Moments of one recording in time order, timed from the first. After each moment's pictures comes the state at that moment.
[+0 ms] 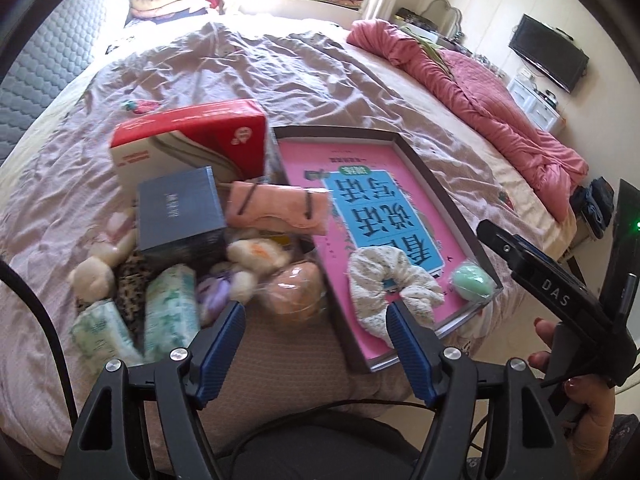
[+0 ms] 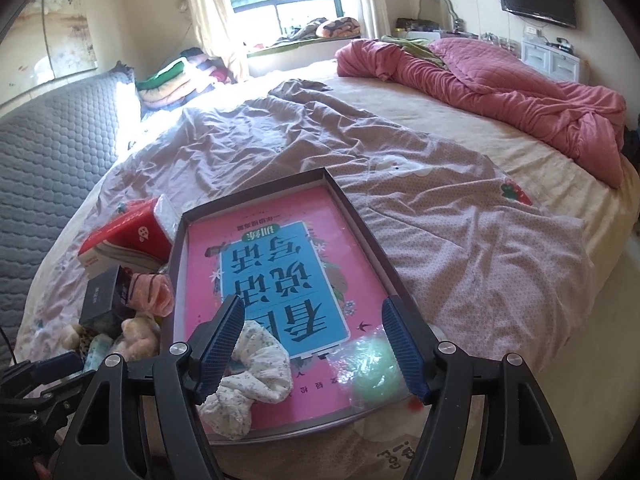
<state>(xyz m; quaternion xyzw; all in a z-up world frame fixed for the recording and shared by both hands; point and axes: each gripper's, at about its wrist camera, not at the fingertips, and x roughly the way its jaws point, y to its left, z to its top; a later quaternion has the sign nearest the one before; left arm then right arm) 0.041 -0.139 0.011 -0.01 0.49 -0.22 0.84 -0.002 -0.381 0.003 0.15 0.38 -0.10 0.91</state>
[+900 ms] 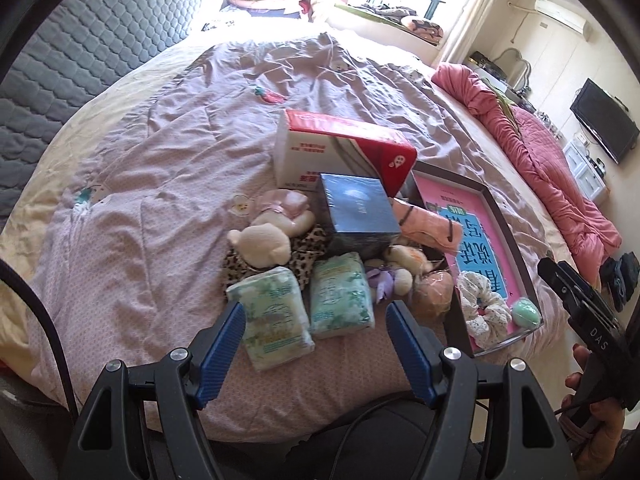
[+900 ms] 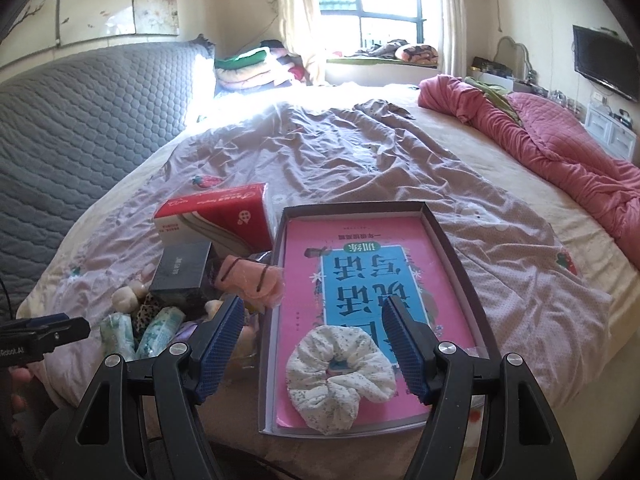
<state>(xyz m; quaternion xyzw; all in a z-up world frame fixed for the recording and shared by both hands) 0.036 -0.007 0.018 -0.08 0.48 -0.11 0.86 0.002 -0.290 0.037 0.05 0.36 0.00 0.93</state>
